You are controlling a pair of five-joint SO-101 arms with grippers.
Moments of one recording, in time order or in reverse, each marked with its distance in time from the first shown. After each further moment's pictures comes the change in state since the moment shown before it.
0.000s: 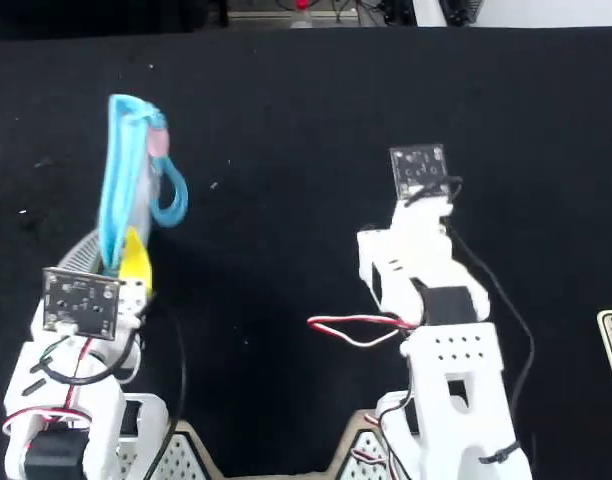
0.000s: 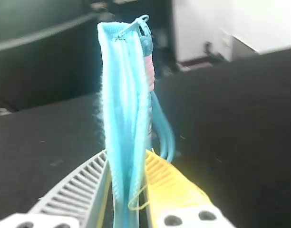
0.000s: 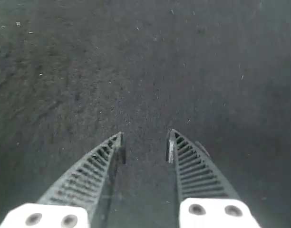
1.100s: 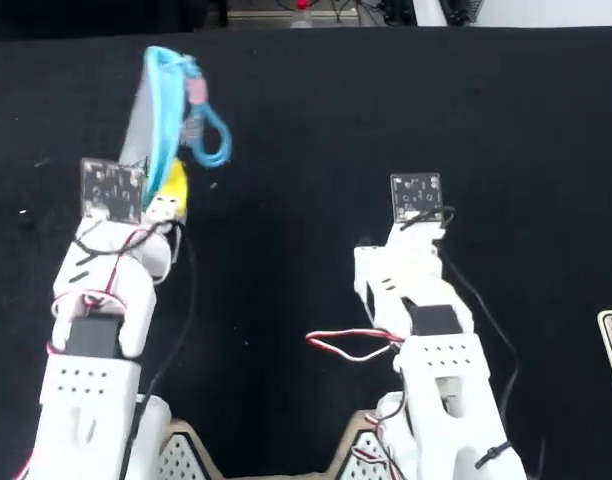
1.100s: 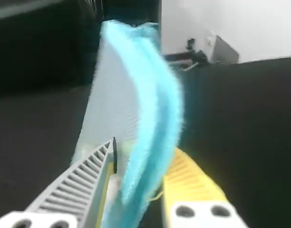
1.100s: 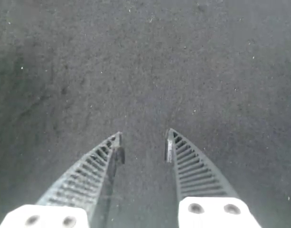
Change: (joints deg) left arm 3.8 37.1 7.0 -42.5 8.4; right arm 0.2 0.0 14.5 -15.6 -2.3
